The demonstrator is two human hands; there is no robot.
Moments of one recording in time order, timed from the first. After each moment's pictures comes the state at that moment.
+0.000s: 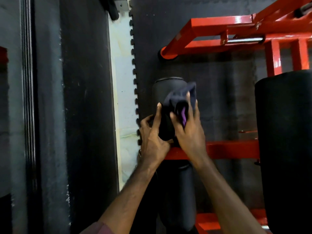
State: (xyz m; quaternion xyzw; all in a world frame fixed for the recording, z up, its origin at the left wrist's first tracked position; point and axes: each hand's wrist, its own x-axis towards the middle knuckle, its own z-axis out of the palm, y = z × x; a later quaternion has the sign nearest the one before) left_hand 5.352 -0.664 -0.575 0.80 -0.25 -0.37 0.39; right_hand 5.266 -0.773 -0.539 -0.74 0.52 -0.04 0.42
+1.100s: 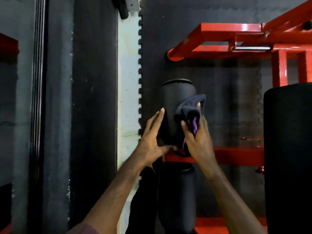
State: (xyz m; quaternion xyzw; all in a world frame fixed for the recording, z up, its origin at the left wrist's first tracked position) left_hand 5.387 -0.645 -0.578 0.73 -0.32 -0.46 0.39; right_hand 5.246 -0.775 -0.558 -0.72 0.50 -0.09 0.48
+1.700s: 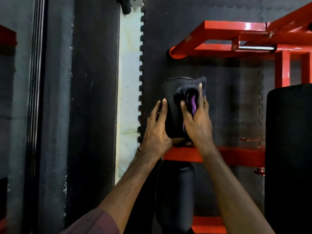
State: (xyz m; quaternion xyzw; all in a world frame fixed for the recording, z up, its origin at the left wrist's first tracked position) left_hand 5.373 -0.676 -0.572 0.81 -0.31 -0.35 0.36; right_hand 5.288 -0.806 -0.561 -0.74 0.53 -0.05 0.41
